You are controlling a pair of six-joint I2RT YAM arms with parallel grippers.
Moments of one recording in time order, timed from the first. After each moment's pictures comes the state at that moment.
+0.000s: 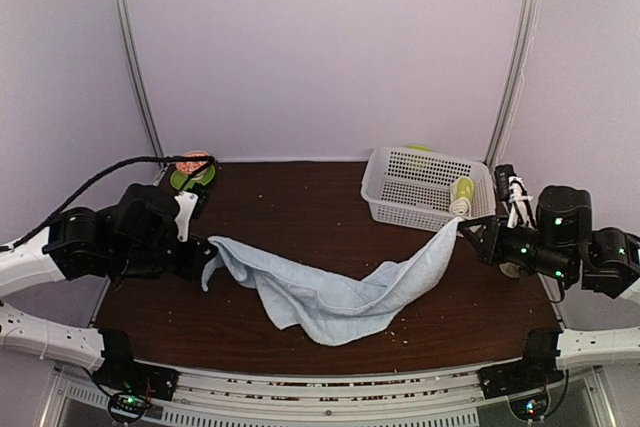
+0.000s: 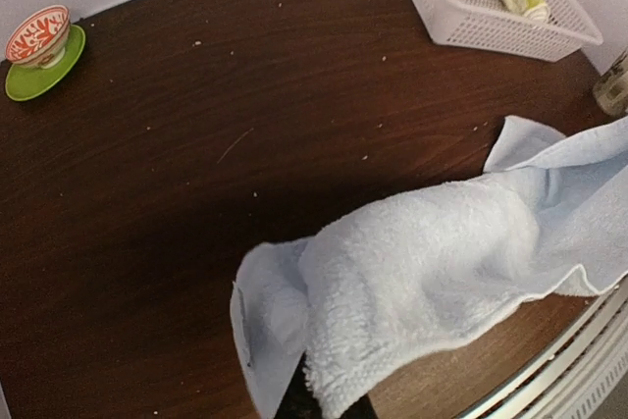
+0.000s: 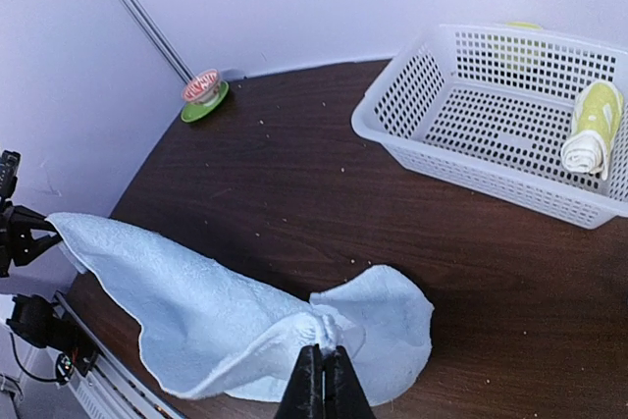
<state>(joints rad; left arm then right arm) -1.05 0.91 0.90 -0.76 -0.37 -0.52 0.99 0.63 0.80 -0.58 0.39 0.61</state>
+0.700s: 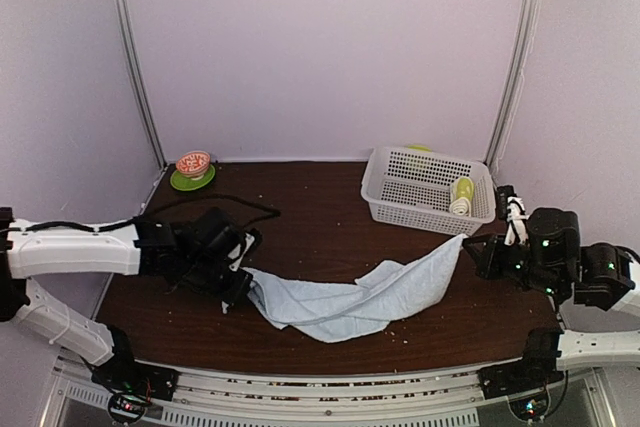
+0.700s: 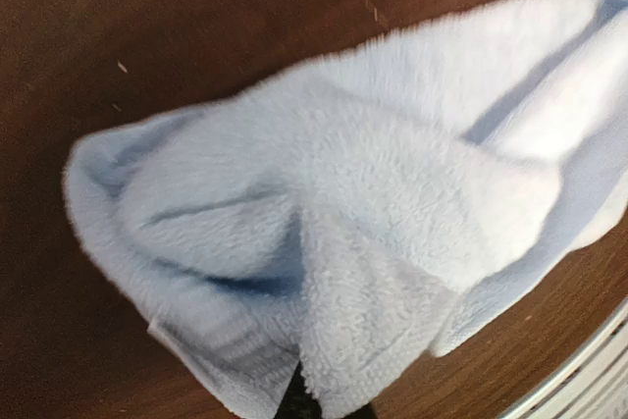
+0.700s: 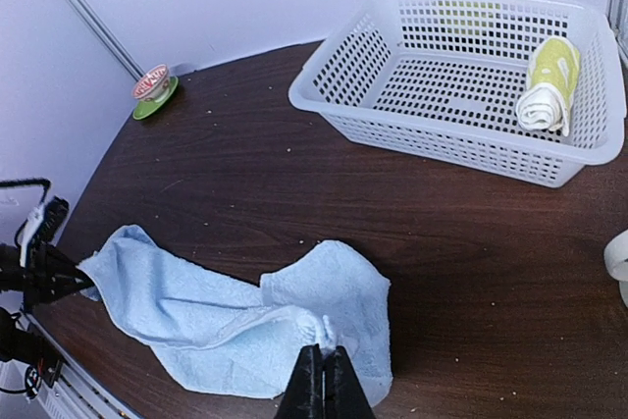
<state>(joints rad) -0.96 1.29 0.83 -0.60 -0.12 -0.42 0.99 0.57 0.67 -0.60 0.47 0.67</state>
